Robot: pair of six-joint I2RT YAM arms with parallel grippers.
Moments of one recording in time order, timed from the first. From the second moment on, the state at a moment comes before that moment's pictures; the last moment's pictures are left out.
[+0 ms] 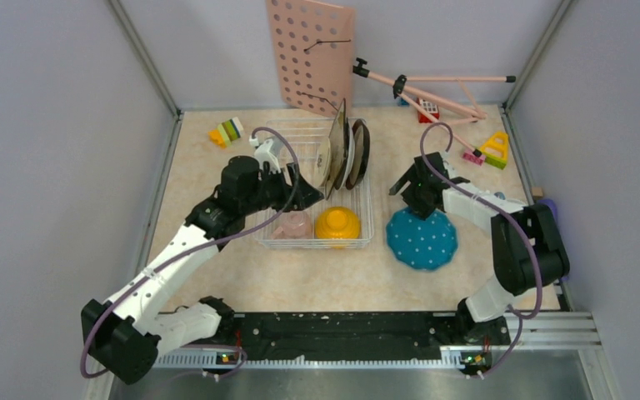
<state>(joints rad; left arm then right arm) -0.56 1.08 0.96 -0.27 0.31 -0.63 0.28 1.63 0.93 -0.24 0.04 1.00</state>
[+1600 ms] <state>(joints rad) -1.13 1.73 1.31 -0.14 0.09 0.43 0.05 1.03 0.46 -0.54 -0.01 0.88</state>
